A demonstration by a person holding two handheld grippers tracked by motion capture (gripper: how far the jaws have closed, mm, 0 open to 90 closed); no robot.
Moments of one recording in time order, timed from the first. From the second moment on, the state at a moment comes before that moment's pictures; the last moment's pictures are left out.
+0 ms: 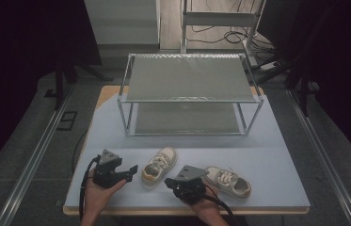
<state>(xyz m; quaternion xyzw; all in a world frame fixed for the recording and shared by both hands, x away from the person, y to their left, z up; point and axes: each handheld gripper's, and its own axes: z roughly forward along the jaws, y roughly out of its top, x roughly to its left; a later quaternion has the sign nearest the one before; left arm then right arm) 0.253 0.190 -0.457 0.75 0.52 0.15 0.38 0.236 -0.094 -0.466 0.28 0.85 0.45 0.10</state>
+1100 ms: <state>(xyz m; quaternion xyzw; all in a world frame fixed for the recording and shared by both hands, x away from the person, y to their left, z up) 0.261 0.183 -0.457 0.76 0.50 0.15 0.38 0.199 -0.190 -0.480 0.36 0.82 0.42 0.16</state>
